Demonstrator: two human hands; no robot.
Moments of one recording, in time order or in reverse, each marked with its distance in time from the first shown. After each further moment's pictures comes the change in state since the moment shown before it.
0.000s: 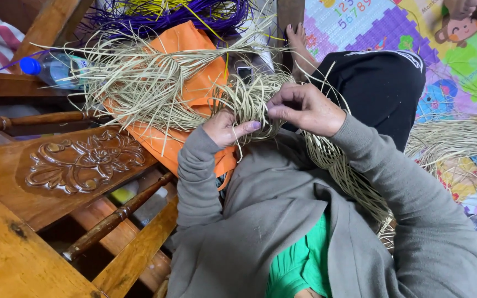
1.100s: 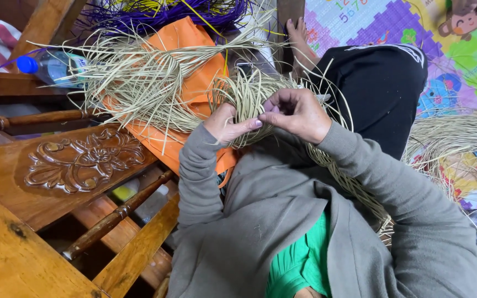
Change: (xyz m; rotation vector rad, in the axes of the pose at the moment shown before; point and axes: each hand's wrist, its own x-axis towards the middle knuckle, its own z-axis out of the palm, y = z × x) left_hand 0.001 -0.027 0.020 0.119 0.270 -0.112; right_hand -0.004 0.006 0.027 0.120 0.192 0.147
